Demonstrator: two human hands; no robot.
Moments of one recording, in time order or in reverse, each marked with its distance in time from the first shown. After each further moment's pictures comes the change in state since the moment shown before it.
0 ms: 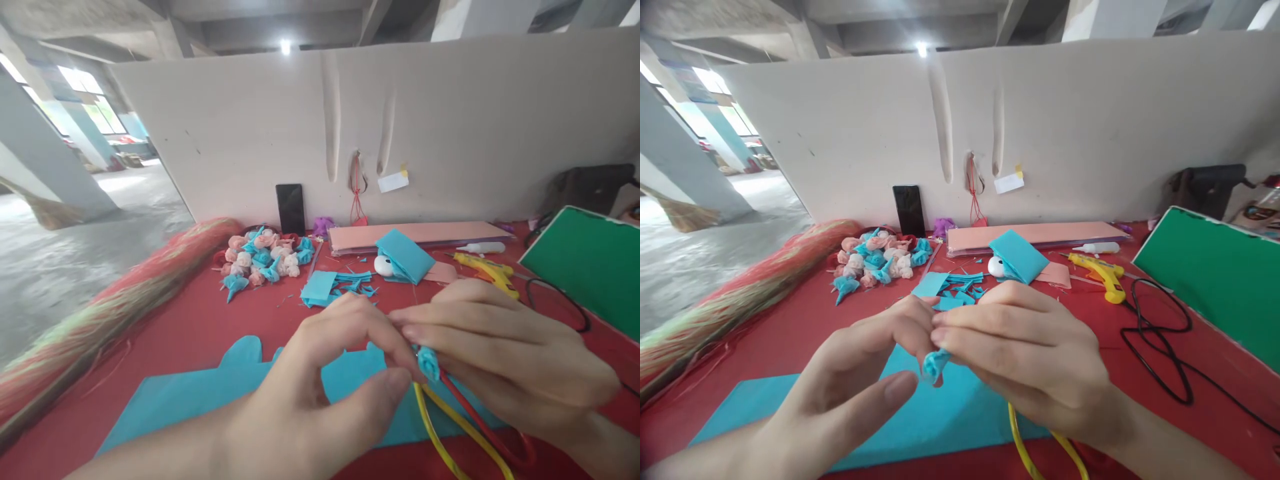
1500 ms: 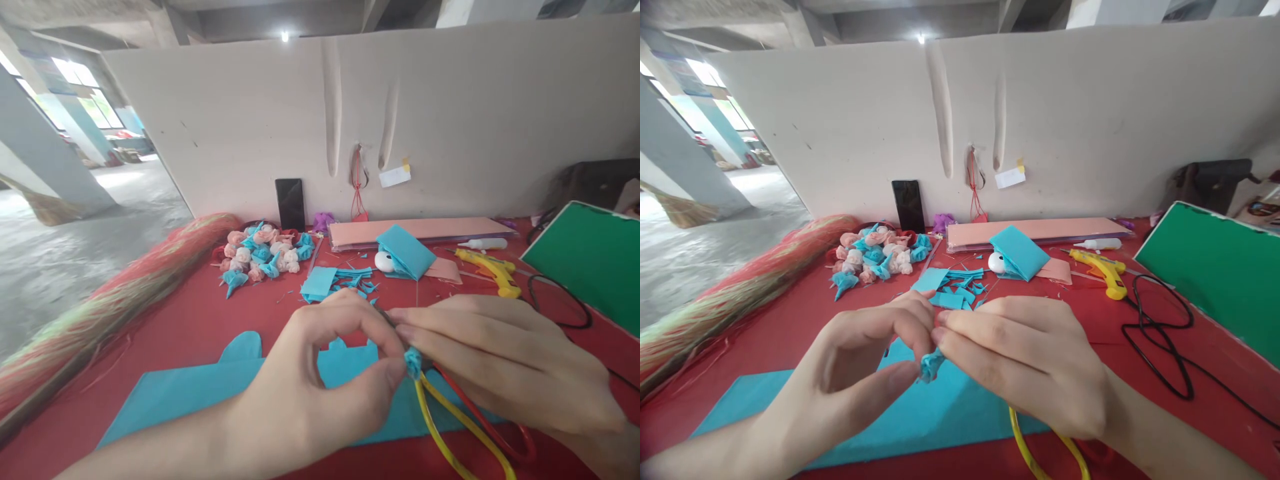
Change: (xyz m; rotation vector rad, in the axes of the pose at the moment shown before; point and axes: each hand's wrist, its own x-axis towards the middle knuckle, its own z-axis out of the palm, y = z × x) left_hand 0.000 -0.007 0.002 -0.046 0.055 -0.154; right_hand -0.020 -0.001 -0.004 -0.189 -0.233 -0.046
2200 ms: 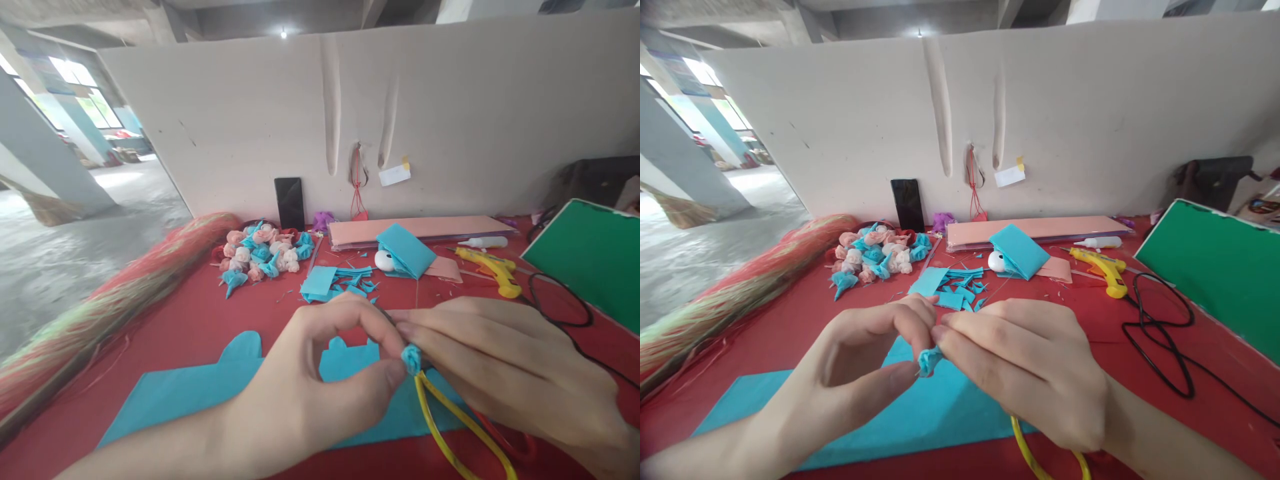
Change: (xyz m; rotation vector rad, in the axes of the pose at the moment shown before) left_hand -0.001 -0.002 0.000 -0.181 -0.025 -0.072; right_hand -0.006 0.003 0.002 0.049 -0.028 0.015
